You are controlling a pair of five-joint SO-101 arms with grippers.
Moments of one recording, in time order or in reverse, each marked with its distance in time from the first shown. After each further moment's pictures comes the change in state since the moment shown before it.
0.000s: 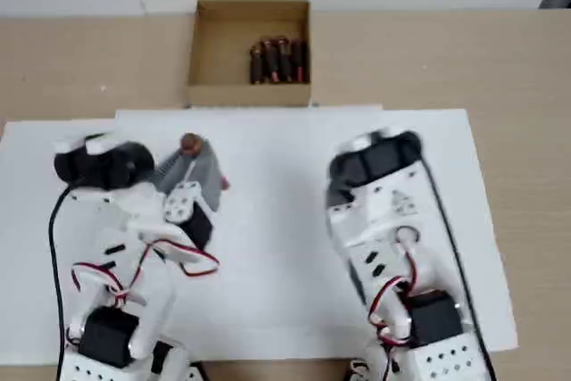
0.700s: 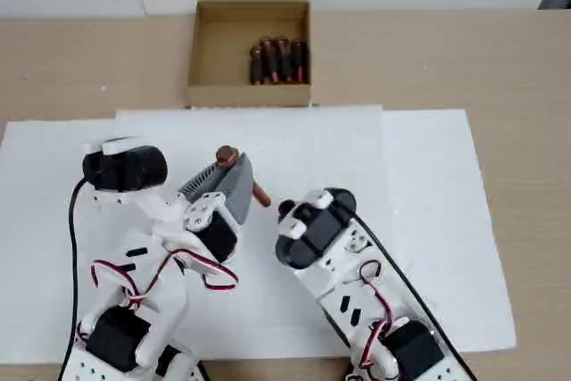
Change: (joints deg) left arm 8.3 -0.2 0.2 0.0 10.8; right arm -14.5 -24.3 17.6 -2.4 7.2
